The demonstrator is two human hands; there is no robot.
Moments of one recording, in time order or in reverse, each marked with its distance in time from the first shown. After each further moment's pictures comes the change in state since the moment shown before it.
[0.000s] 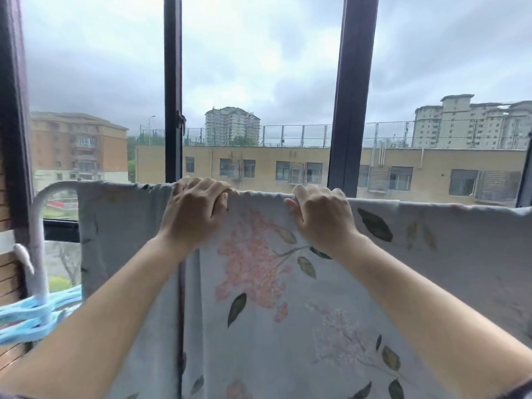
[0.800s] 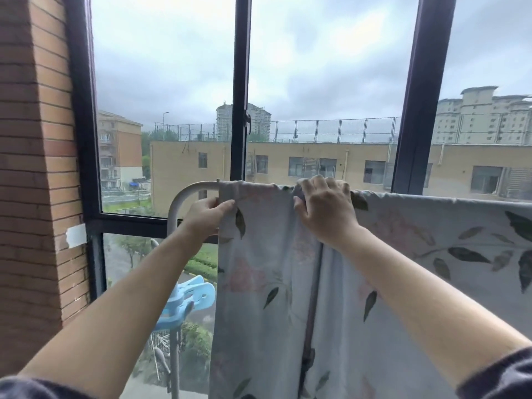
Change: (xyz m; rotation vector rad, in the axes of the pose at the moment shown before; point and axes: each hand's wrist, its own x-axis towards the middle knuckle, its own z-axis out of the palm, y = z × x) left_hand -0.057 -0.202 -0.082 -0.929 -0.281 -0.913; right_hand 0.074 -0.221 0.027 0.059 -0.098 0.044
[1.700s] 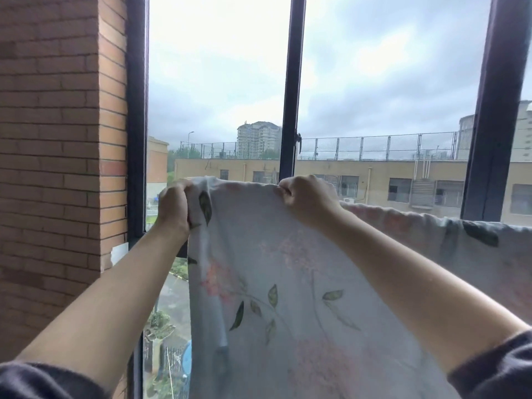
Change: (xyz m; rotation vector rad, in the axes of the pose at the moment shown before) left_hand 0.086 -0.005 -0.169 -0.465 0.412 0.071; right_hand 0.117 -0.160 0.011 0.228 -0.001 -0.097
